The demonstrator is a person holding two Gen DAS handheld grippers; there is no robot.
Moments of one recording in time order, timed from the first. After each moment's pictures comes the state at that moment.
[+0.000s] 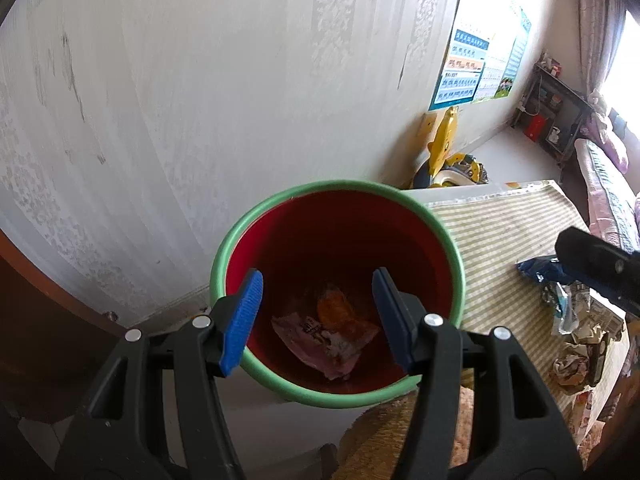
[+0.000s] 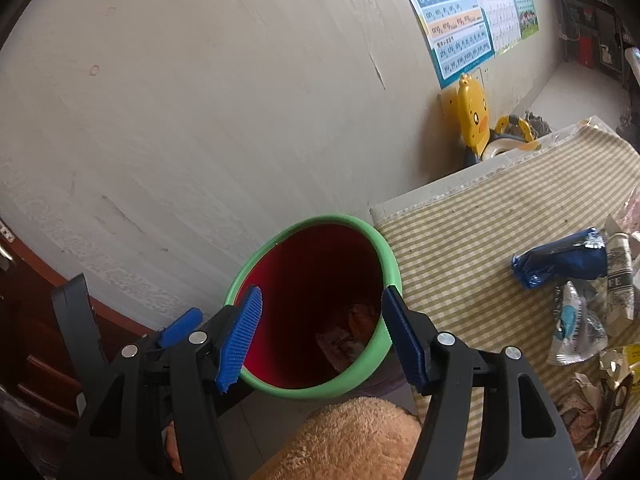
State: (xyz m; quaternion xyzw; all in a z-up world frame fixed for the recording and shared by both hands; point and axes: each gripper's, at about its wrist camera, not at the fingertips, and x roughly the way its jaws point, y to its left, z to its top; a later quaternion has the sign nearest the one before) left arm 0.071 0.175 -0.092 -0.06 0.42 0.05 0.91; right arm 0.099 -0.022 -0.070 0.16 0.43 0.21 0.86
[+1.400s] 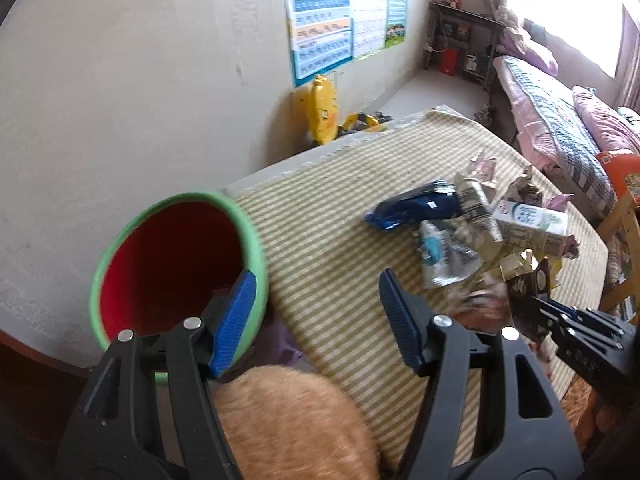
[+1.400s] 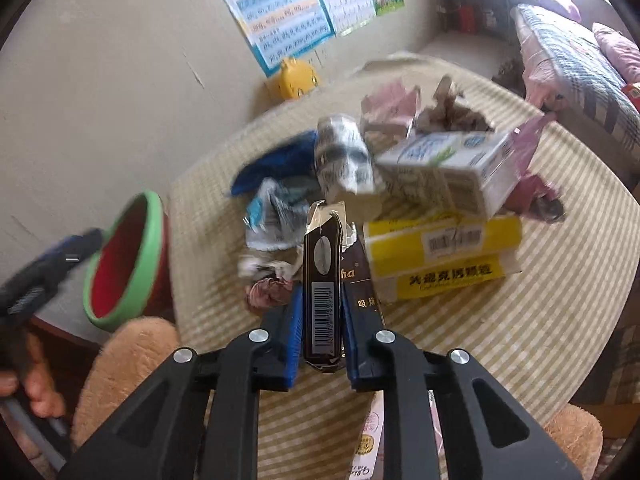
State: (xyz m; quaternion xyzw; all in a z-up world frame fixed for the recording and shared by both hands) left arm 0.058 -0.019 -0.087 0.06 0.43 -0.09 0.90; right arm -0.005 -0.225 -0.140 0.19 0.44 0.02 0.87
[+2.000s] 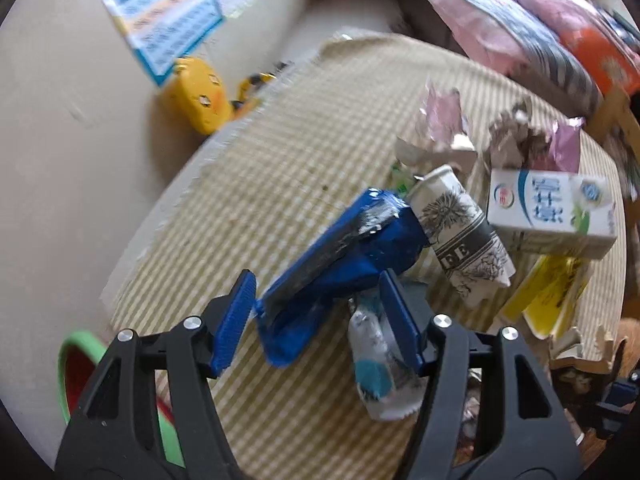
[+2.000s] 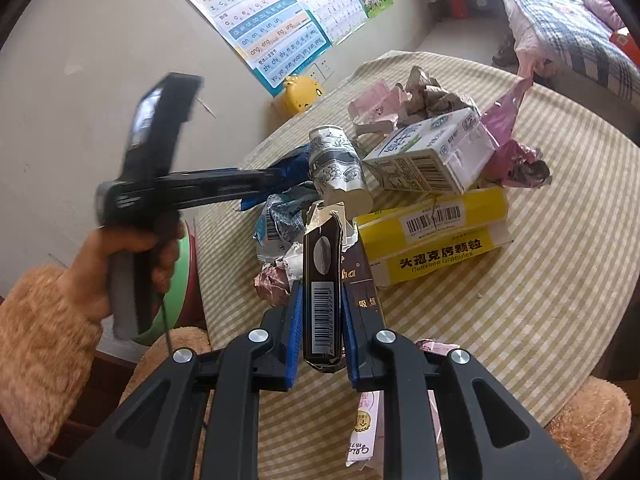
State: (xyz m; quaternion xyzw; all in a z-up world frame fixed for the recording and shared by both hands) left arm 0.181 -0.142 -0.163 0.23 0.49 -0.24 0.80; right arm -0.024 -0.251 -0.148 0.27 0.43 0.05 0.86
